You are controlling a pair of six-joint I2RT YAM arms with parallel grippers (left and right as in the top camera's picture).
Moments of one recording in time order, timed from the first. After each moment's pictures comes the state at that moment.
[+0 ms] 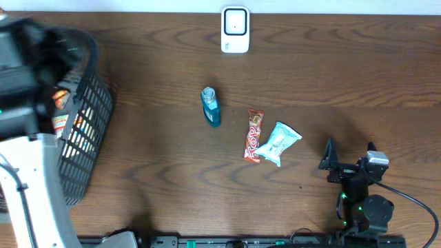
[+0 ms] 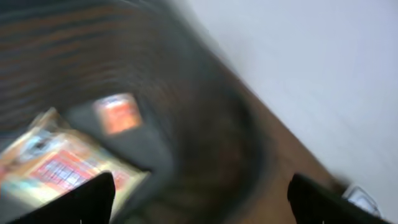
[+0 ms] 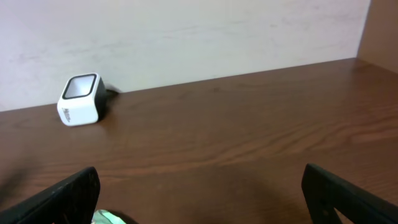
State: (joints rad) left arm 0.33 1.36 1.64 -0.96 -0.13 -0.61; right arm -0.12 0.01 0.01 -0.07 -0.06 0.15
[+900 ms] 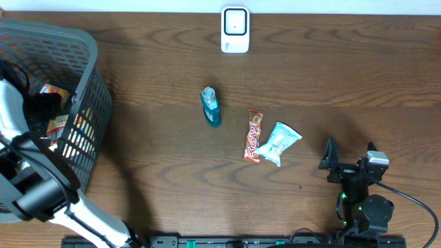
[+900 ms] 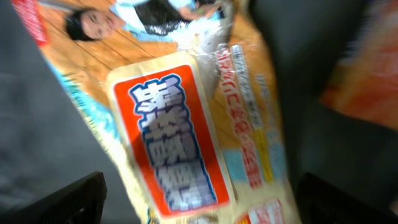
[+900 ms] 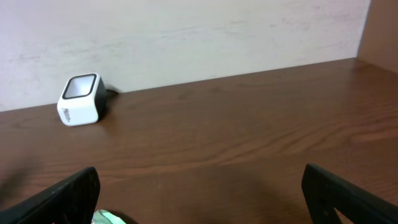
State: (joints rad) left arm 0.62 2.01 1.64 -1.16 -0.02 -0.90; right arm -0.12 0.01 0.01 -0.07 -0.06 0.15
